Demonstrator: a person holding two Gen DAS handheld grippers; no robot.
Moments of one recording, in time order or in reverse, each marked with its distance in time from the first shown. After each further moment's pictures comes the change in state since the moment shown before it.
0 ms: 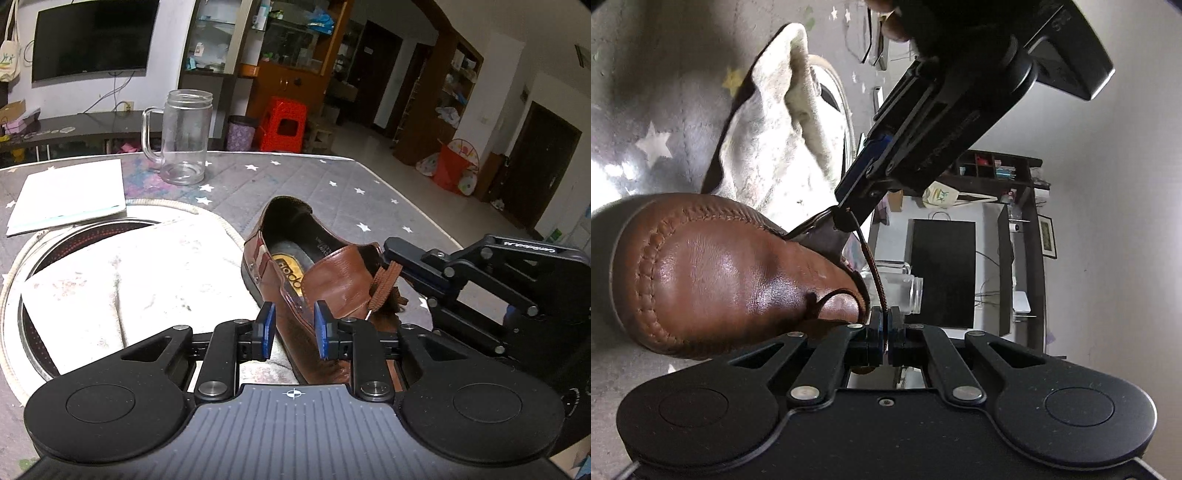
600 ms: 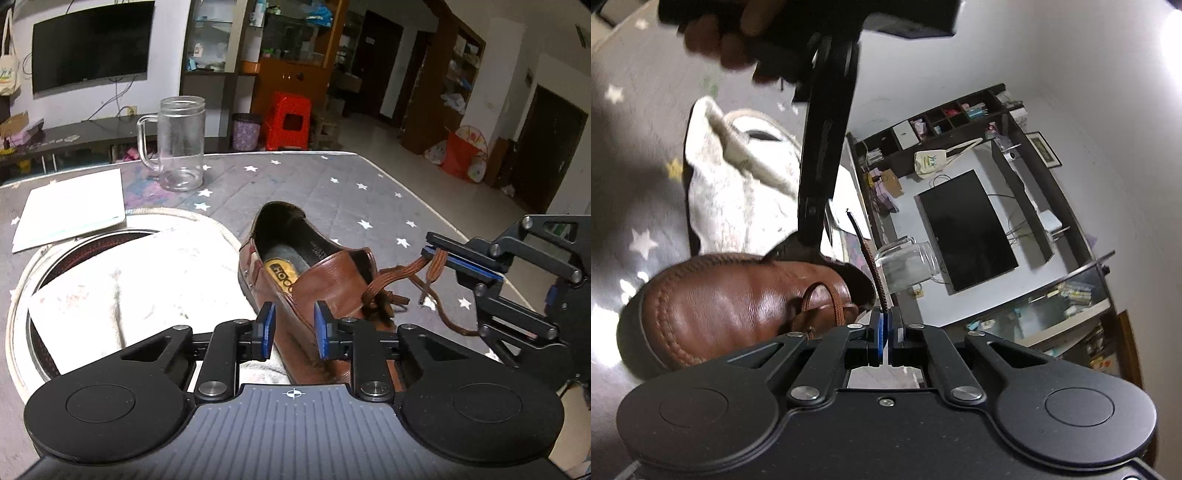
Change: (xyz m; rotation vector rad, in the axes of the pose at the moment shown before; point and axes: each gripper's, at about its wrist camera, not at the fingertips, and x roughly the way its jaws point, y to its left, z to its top) left arm 0.003 -0.013 0.006 0.028 0.015 0.040; right arm -0.028 -0.052 -0.024 0.436 0.031 0.092
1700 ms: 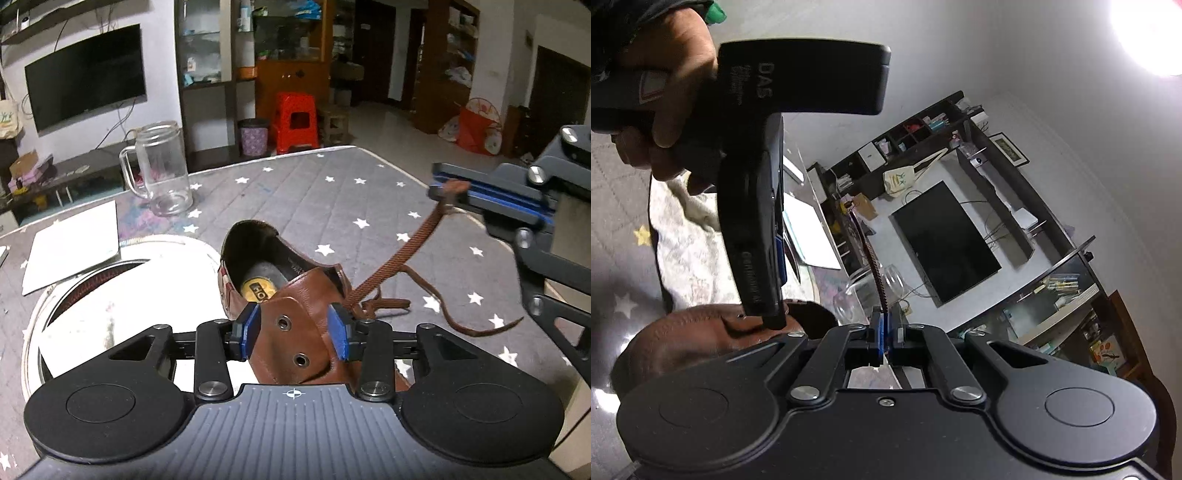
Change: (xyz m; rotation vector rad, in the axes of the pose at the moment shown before) left arm 0.020 -0.057 0.014 0.133 0.023 0.118; right arm -0.024 -0.055 0.000 0.206 -0.076 -0.040
